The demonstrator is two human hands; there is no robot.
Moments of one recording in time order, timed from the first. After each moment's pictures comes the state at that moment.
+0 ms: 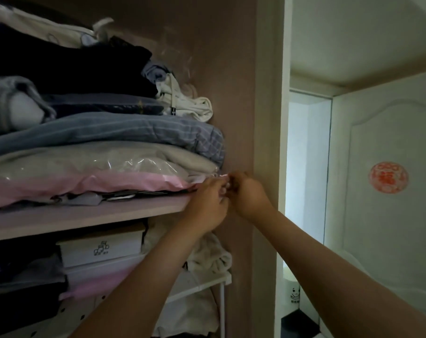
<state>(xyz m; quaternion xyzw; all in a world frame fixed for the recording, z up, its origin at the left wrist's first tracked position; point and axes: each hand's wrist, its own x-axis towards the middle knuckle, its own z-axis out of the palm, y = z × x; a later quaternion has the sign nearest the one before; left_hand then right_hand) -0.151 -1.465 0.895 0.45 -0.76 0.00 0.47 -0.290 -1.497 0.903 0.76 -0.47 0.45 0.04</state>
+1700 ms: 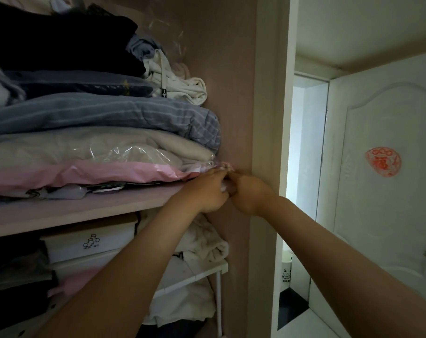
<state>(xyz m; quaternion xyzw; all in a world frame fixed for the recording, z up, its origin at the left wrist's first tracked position) -0.148 -1.495 0.916 0.49 -0.83 0.03 0.27 -0.301 -1.502 0.905 0.81 -0.52 0.27 0.07</state>
